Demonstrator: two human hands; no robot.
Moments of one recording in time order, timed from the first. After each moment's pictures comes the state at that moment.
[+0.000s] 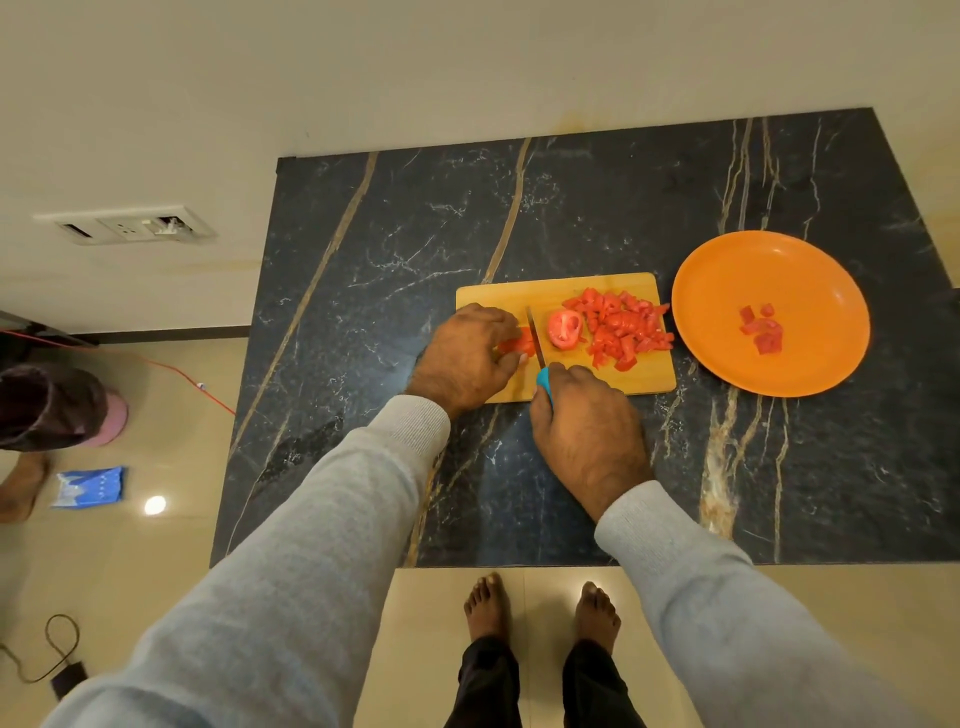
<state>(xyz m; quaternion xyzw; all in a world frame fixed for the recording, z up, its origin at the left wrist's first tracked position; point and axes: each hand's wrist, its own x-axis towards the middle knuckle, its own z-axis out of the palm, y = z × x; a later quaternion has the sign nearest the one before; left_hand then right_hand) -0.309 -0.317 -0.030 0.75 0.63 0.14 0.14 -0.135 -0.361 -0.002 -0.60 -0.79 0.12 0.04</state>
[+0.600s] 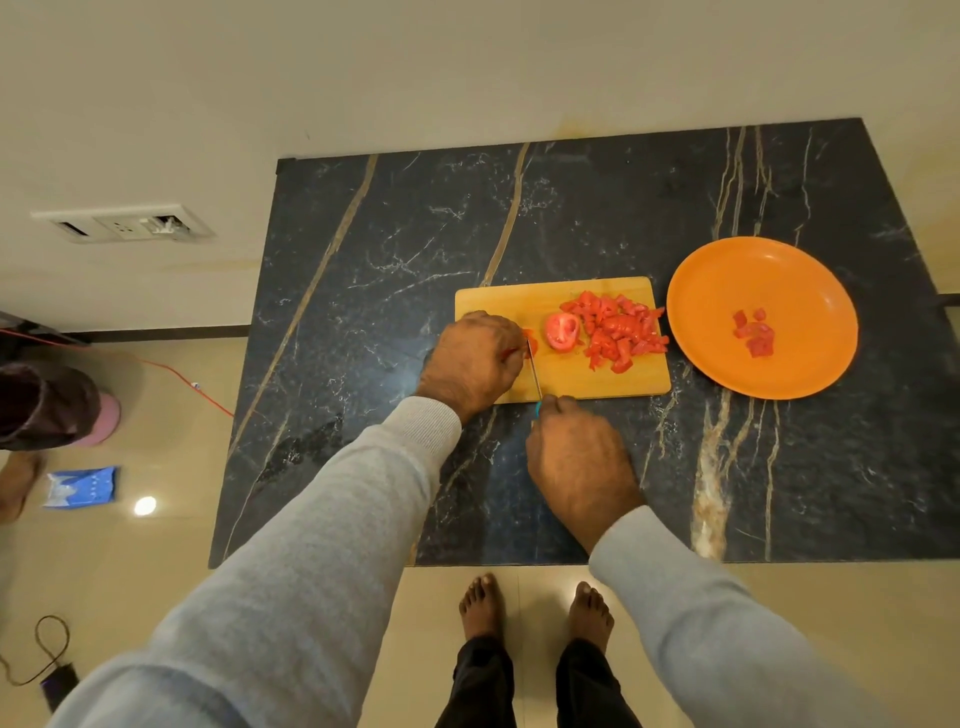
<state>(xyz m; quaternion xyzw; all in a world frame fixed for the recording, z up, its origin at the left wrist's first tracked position) -0.299 -0.317 -0.030 0.76 0.62 0.16 0.13 -0.140 -0.379 -0.004 -0.60 -0.78 0.17 -0.07</state>
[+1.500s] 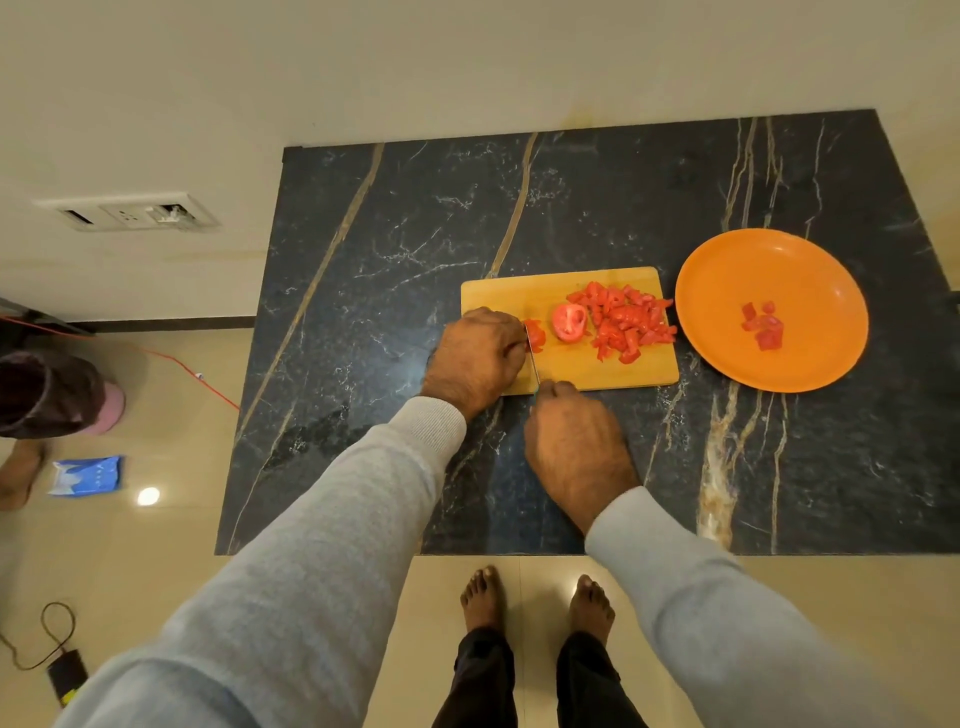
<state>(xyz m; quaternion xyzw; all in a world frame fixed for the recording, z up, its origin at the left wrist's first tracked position) -0.302 -0.325 -0.040 0.74 0.63 0.19 0.13 -0.148 -0.377 -0.003 -0.58 -0.80 0.16 -0.06</state>
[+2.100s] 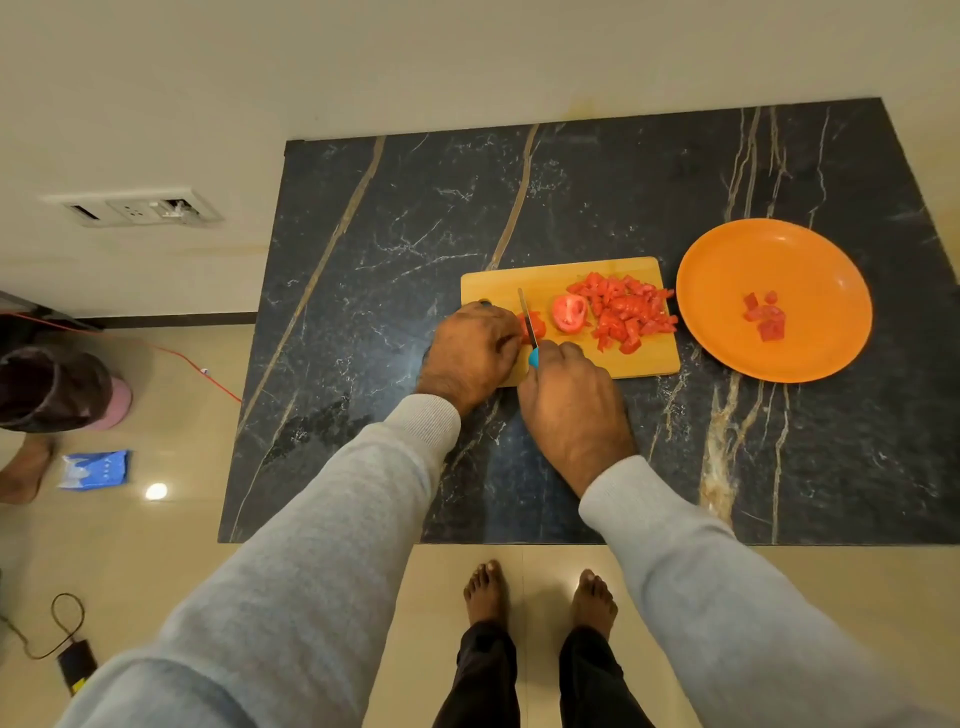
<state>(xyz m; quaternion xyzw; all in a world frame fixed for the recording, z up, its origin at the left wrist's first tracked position) -0.306 -0.334 -0.043 0.73 0.64 0.21 0.13 -0.153 -0.364 -0.003 -0.60 -0.78 0.14 0.07</state>
